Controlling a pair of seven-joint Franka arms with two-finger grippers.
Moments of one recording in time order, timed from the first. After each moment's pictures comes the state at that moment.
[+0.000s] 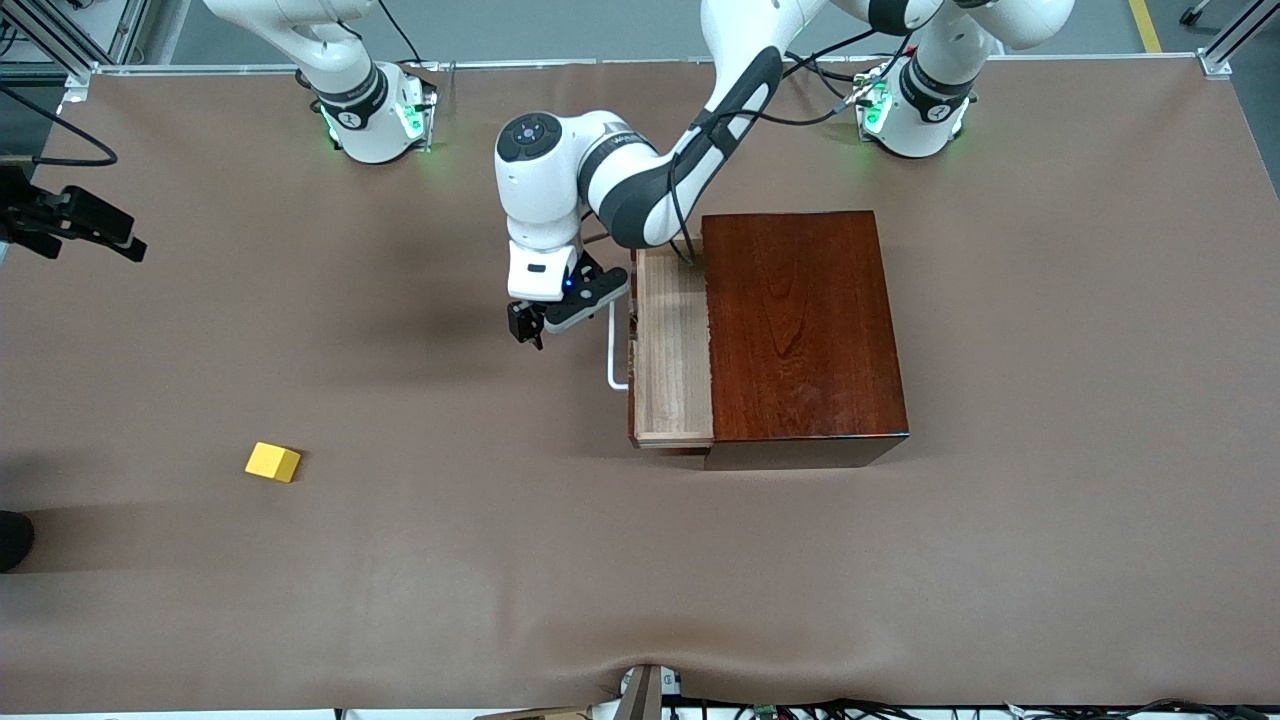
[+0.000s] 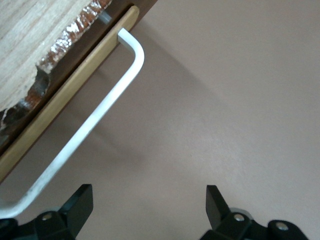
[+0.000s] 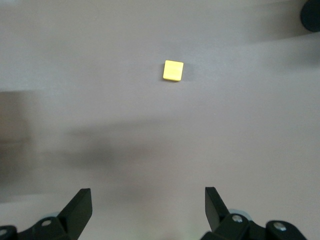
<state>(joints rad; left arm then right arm) -1.10 0.88 0.20 -1.11 0.02 2.12 -1.67 0.00 -0.06 -0.09 -1.62 0.03 1.53 0.00</state>
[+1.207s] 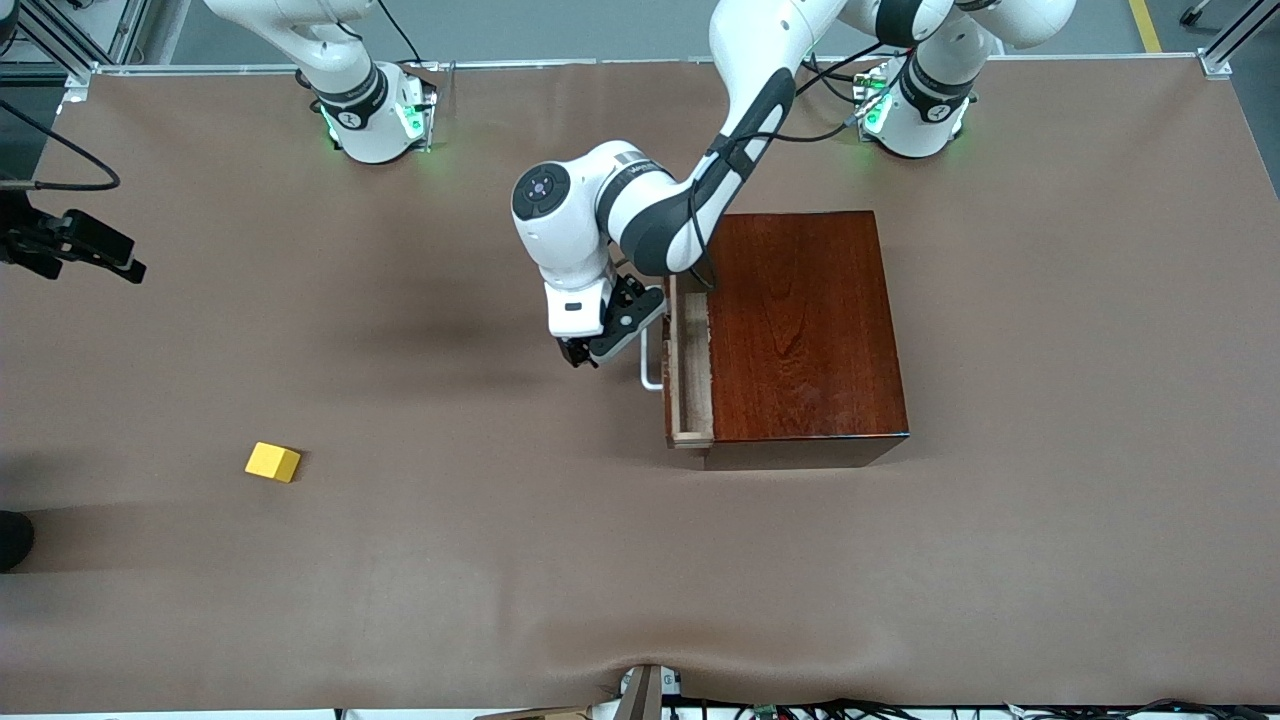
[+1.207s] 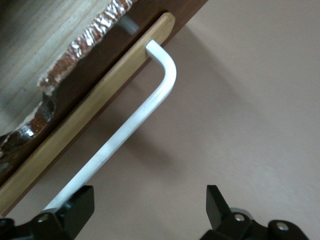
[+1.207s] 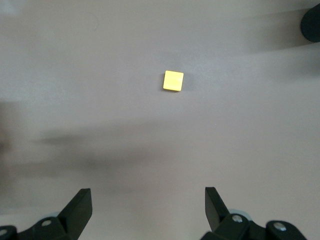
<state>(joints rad) -1.05 0.90 0.23 -1.10 0.02 1.89 -1.67 0.00 -0.03 -0.08 -1.63 0.03 1.60 0.00</state>
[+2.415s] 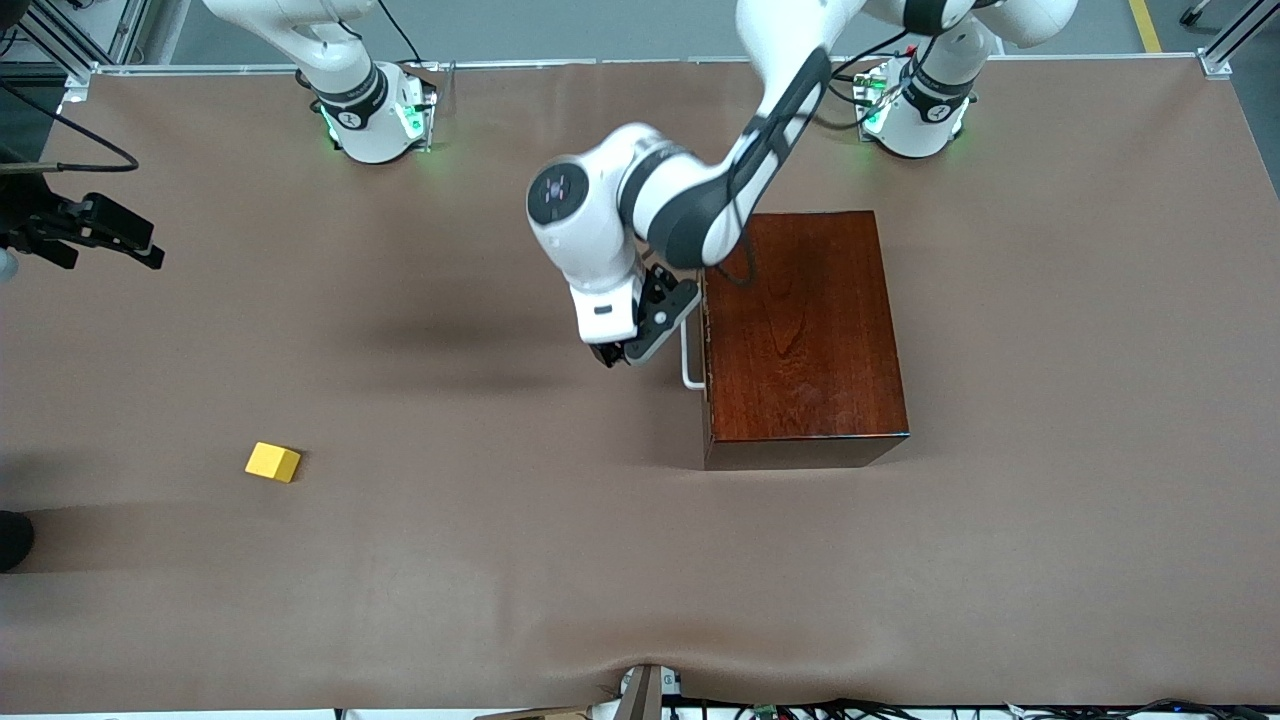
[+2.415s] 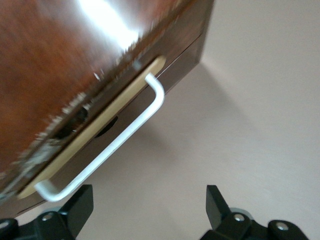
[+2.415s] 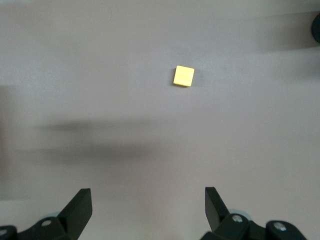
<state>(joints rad) -1.00 0.76 0.23 -1.07 0.02 1.74 -1.64 0.03 -0.04 -0.06 -1.59 0.03 1.54 0.00</state>
